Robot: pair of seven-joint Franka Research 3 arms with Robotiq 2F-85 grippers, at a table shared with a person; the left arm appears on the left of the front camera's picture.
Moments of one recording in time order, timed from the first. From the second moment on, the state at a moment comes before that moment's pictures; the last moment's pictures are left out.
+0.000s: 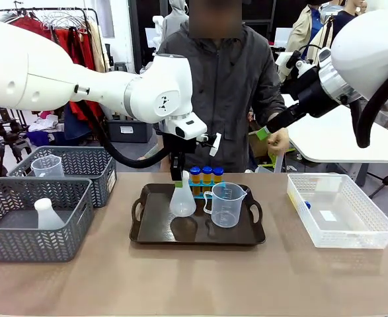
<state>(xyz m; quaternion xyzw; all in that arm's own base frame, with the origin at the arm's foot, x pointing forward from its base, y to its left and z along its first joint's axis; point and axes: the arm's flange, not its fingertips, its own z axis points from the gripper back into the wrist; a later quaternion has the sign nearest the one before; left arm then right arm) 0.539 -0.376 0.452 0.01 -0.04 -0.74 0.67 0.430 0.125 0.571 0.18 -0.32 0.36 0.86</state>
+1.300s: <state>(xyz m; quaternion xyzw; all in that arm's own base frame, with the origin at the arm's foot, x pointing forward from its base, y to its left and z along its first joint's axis) 0.544 -0.360 0.426 -0.02 -0.02 -0.73 0.68 0.430 0.125 0.571 0.18 -0.32 0.36 0.86</state>
